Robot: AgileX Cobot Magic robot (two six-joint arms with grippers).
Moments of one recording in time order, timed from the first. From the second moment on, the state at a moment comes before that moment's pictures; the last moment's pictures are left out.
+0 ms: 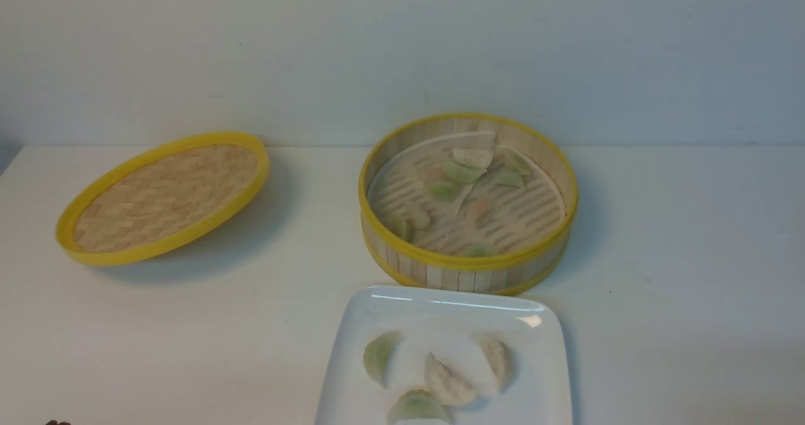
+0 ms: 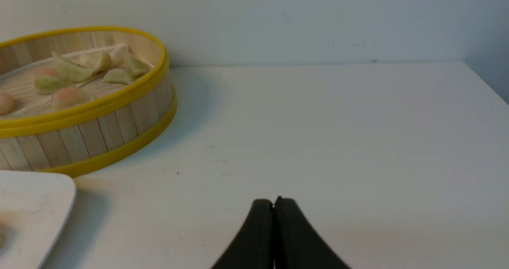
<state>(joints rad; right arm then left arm) -0.01 -0.02 0.02 -0.02 0.39 0.09 -0.09 -0.01 0.03 -0.07 0.38 0.17</state>
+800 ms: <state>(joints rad) -0.01 -0.02 0.03 0.10 0.29 0.14 -0.09 -0.01 0.03 -0.69 0.01 -0.02</state>
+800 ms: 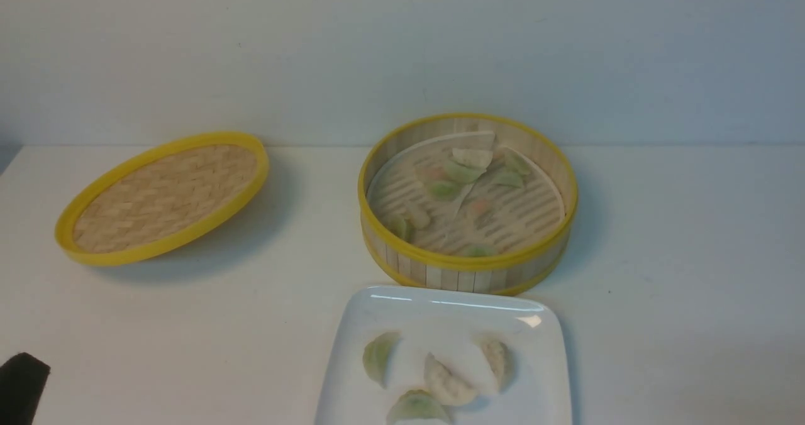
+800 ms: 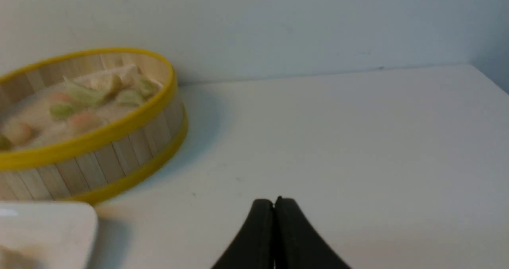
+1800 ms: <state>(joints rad) -0.01 0.34 -0.62 0.39 0.84 0.01 -0.12 1.32 -1.14 -0.71 0.91 0.46</state>
